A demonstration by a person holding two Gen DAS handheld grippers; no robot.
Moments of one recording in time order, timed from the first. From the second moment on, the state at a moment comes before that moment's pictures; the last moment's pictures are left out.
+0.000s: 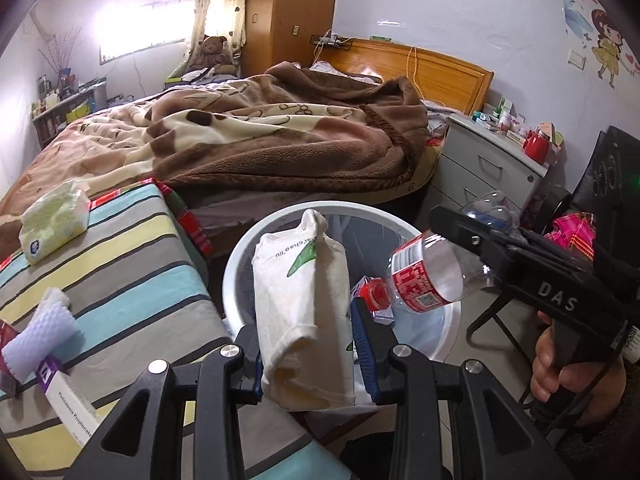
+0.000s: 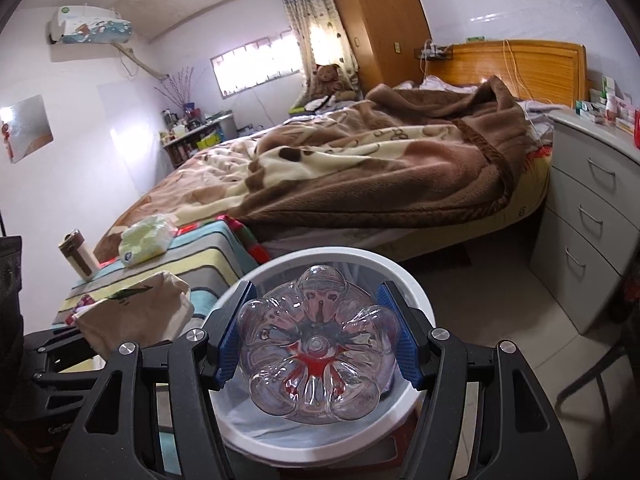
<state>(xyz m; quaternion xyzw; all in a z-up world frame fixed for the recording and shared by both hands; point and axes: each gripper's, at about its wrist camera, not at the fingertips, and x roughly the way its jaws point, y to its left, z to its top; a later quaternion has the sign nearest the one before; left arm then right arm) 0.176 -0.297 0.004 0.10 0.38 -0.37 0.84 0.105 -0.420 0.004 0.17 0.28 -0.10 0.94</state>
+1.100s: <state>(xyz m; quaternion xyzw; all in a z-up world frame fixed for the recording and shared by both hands) 0.178 -0.258 0.013 0.05 0.38 -0.35 0.86 0.094 -0.395 0.012 0.19 0.28 -0.08 0.94</state>
